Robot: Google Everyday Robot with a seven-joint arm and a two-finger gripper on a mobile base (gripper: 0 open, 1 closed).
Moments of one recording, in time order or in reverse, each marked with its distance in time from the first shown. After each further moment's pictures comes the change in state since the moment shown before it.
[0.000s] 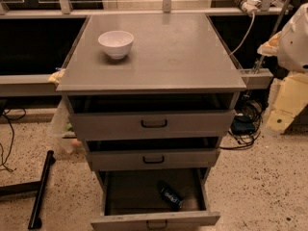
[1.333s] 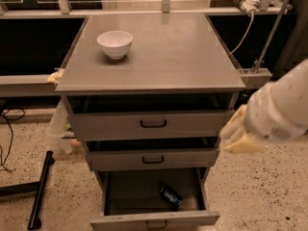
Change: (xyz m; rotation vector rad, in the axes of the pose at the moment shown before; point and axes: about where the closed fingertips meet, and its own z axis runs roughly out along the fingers) arm -0.006 0.061 0.098 -0.086 -0.171 0.004
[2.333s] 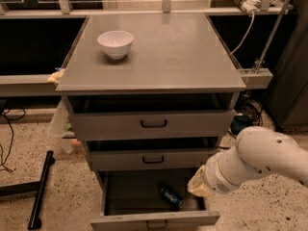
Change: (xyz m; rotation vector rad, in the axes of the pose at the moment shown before) arm 0.045 0.052 0.234 -0.165 -0.095 0.116
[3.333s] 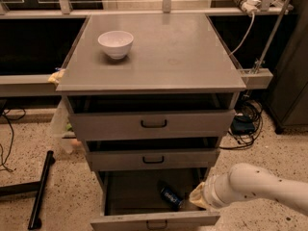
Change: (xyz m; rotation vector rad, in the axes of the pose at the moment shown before) arm 0.087 -0.041 0.125 0.072 -0.025 0.007
